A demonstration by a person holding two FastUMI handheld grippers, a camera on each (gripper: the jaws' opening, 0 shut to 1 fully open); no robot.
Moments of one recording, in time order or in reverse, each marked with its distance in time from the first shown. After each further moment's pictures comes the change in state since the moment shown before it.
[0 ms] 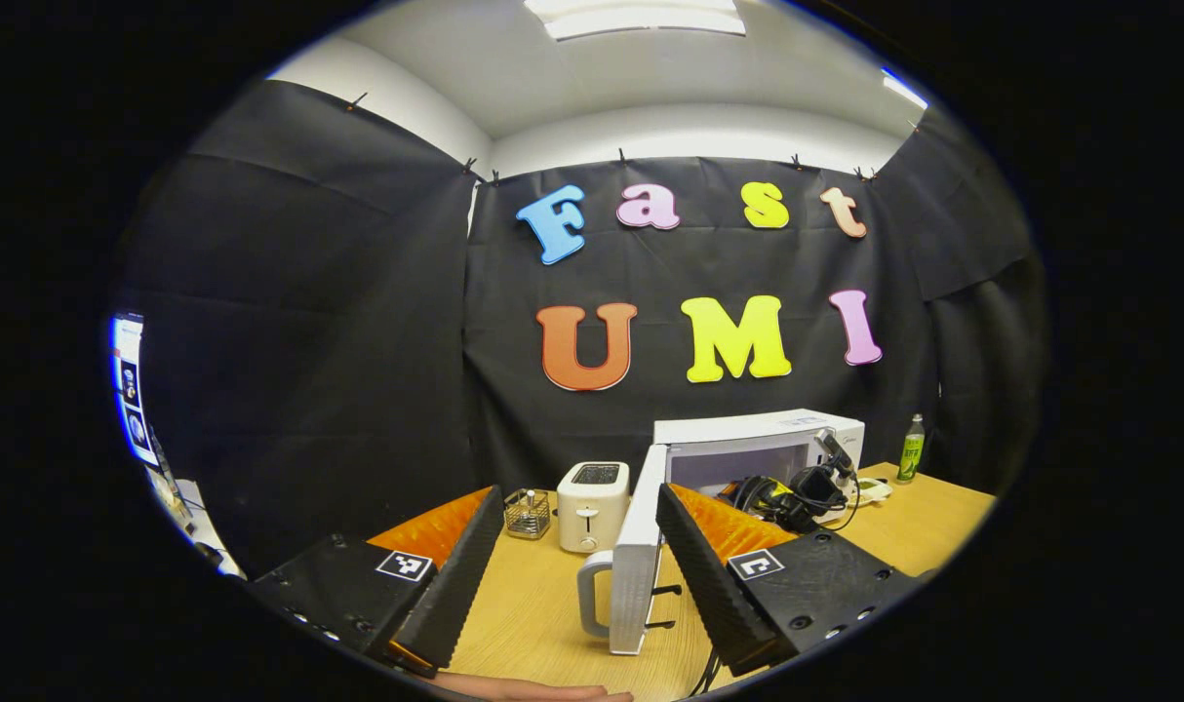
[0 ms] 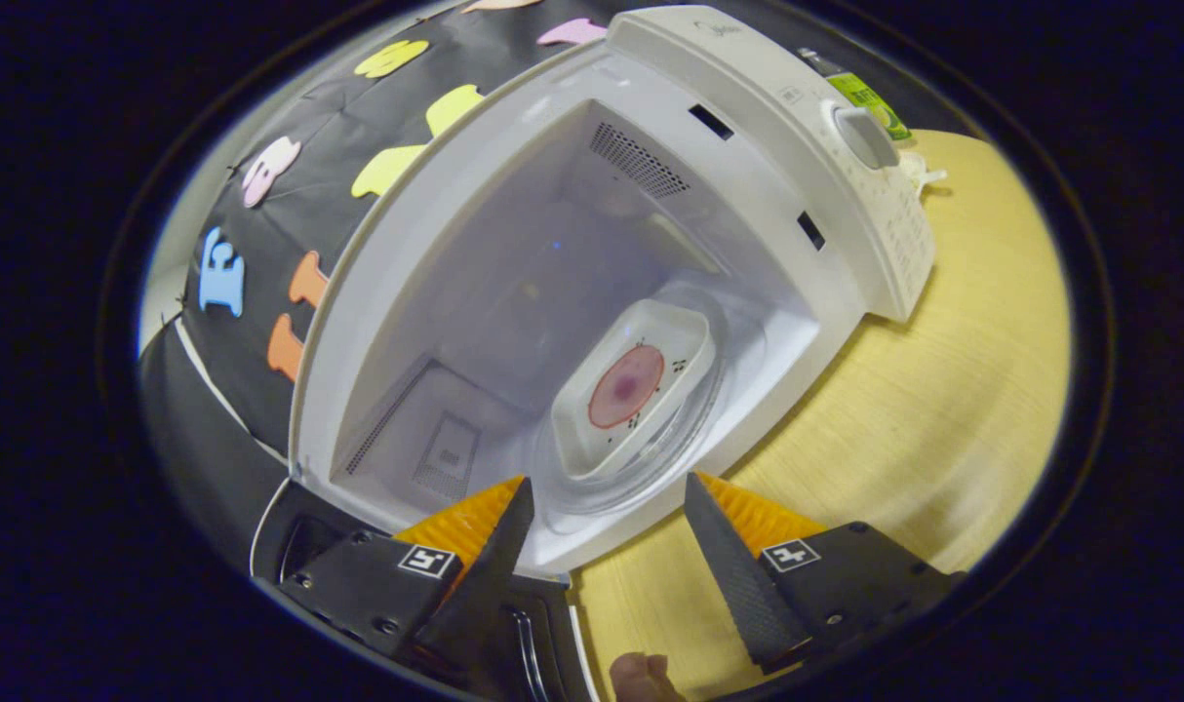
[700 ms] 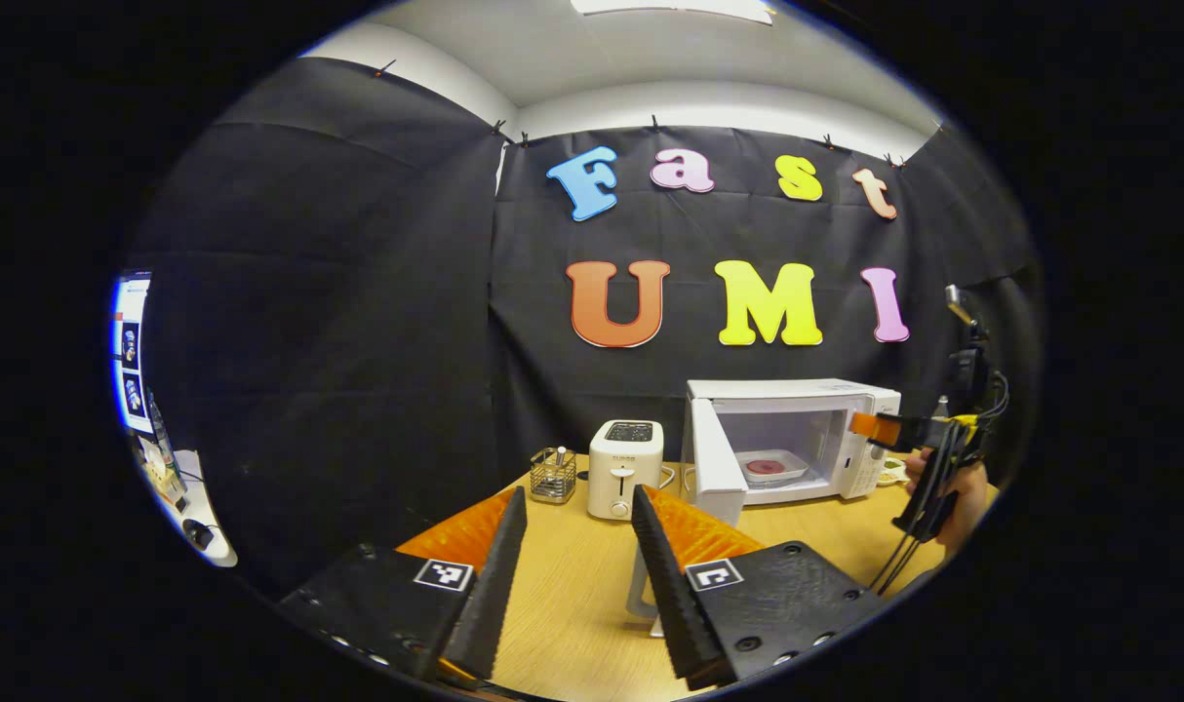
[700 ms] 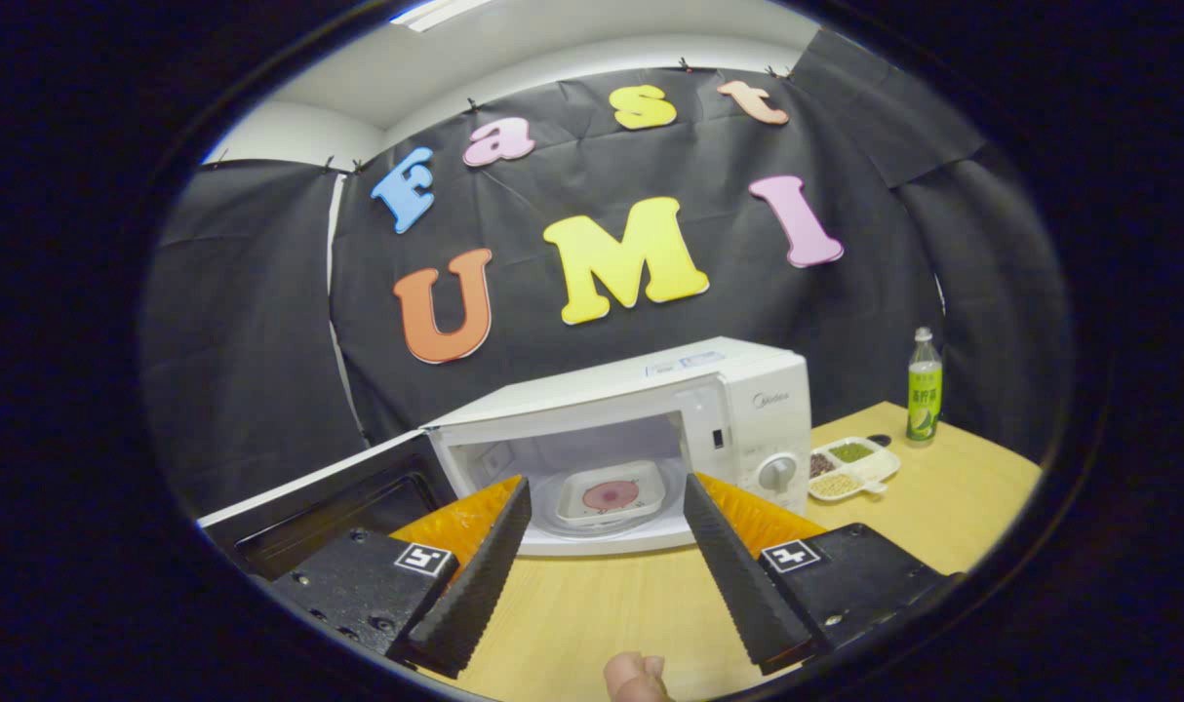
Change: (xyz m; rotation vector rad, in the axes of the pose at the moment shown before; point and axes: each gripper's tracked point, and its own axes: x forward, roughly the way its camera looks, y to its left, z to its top) left arm 0.028 0.042 -0.067 -0.022 0.123 0.045; right arm -0.209 0.014 0.102 -0.676 -0.303 0.114
